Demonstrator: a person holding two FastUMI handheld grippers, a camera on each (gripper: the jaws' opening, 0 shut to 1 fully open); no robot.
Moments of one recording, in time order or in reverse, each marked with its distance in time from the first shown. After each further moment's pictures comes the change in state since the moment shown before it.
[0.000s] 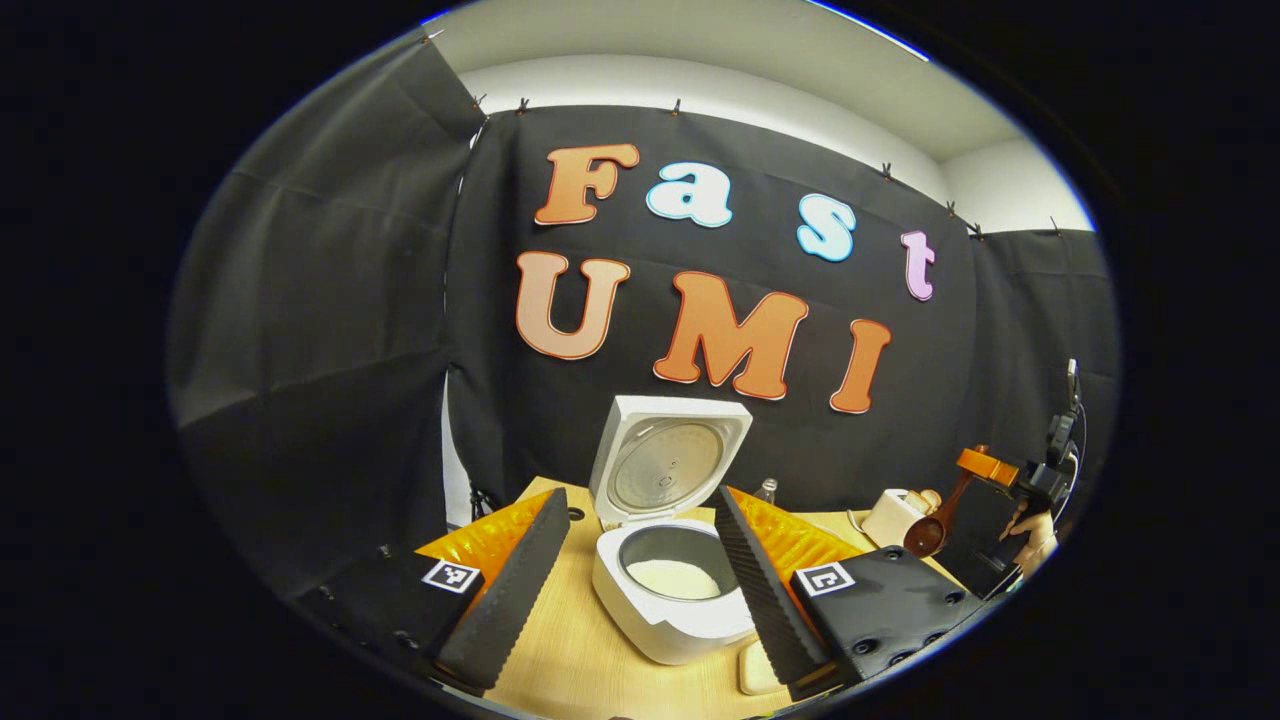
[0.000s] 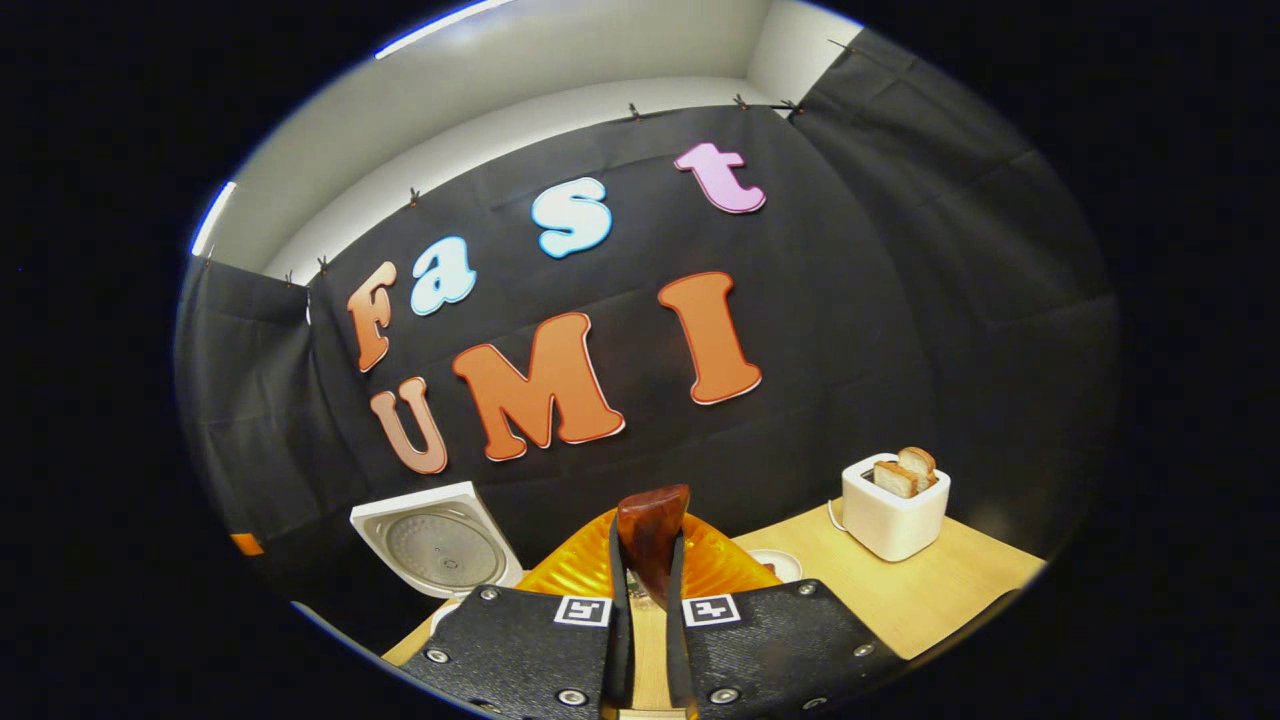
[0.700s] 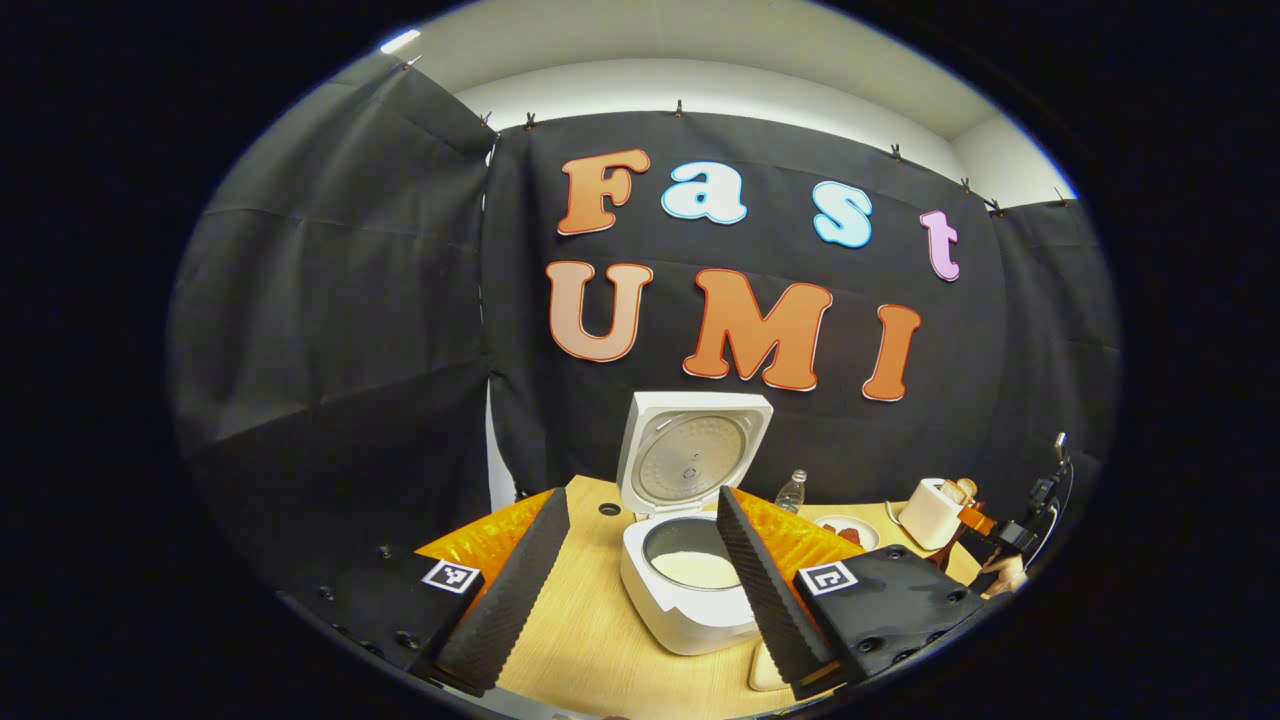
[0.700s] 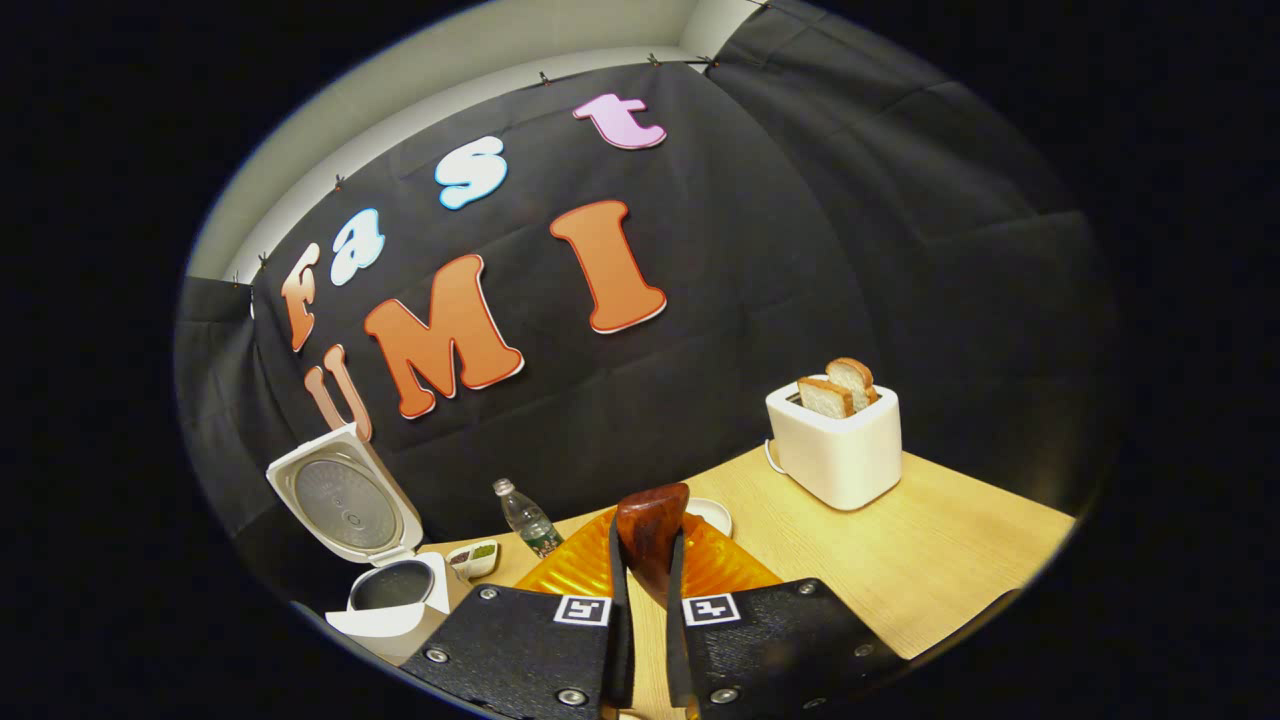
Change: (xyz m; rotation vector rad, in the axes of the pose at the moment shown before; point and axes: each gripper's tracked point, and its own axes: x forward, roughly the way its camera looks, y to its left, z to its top) left arm -0.025 -0.007 -0.003 0.049 0.007 0.150; right arm 0.035 -0.116 -0.123 0.092 0.116 -0.123
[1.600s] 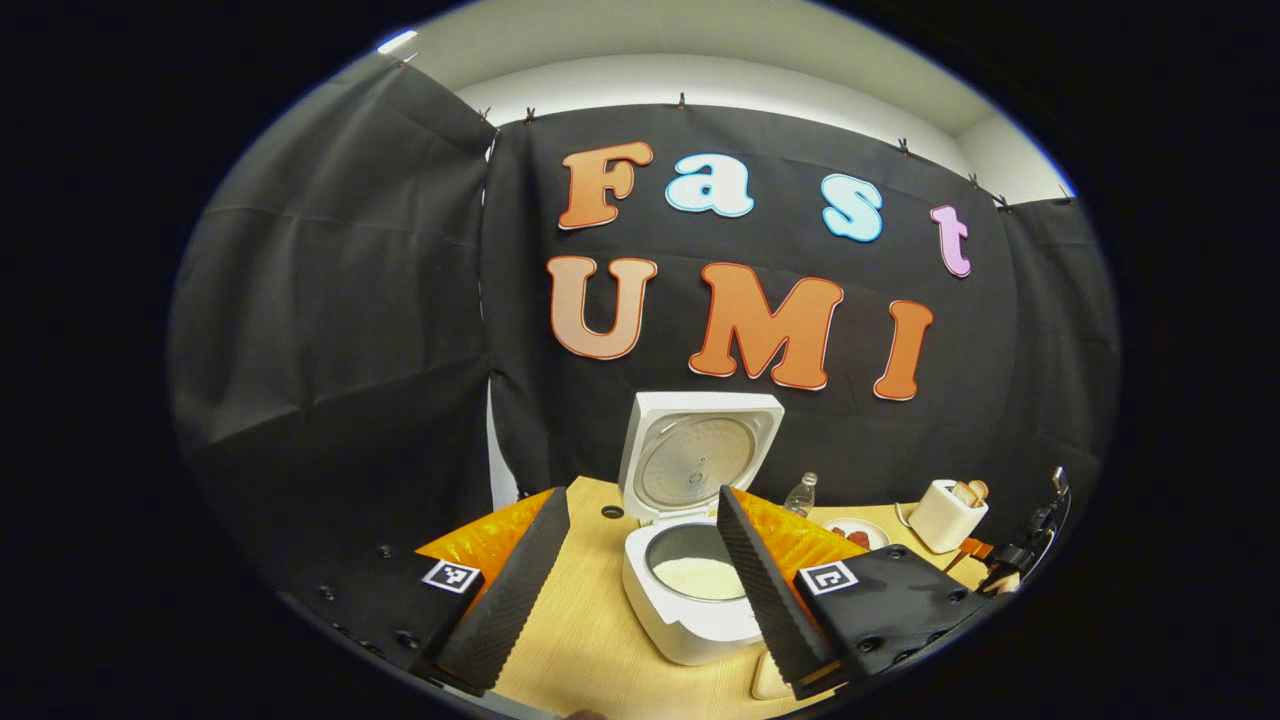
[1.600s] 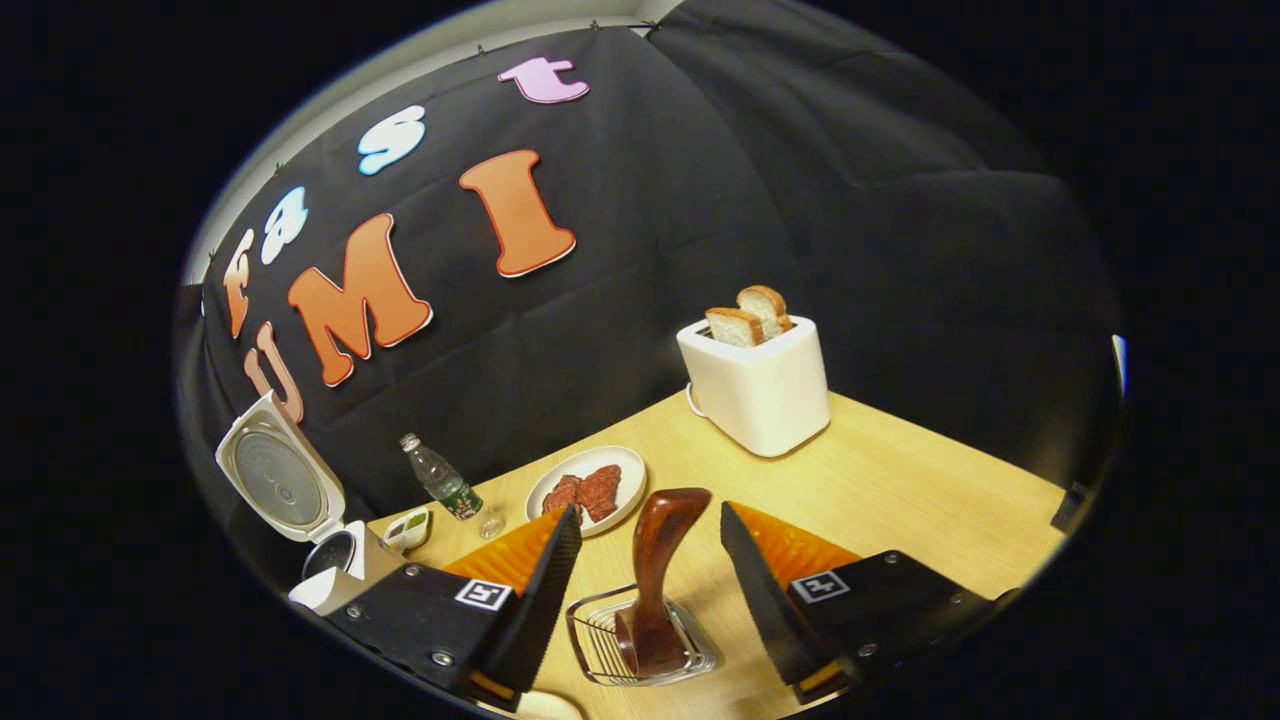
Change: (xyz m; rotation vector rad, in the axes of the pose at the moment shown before) left arm 0.039 -0.005 0.006 0.009 -0.002 0.000; right arm -0.021 -0.074 -0.024 -0.010 0.110 -0.202
